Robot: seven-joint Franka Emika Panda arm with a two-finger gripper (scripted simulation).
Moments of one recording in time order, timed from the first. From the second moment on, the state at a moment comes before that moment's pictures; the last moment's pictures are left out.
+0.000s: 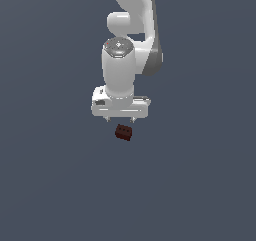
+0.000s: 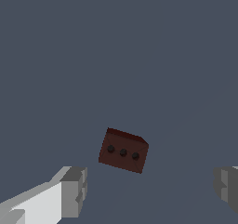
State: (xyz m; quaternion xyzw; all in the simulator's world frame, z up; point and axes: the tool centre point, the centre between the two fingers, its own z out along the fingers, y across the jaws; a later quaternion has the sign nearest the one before) arm 0.000 -0.030 0.183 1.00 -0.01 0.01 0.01
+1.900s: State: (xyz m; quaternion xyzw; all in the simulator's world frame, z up) arm -0.009 -0.019 0.152 0.98 0.19 0.00 0.01
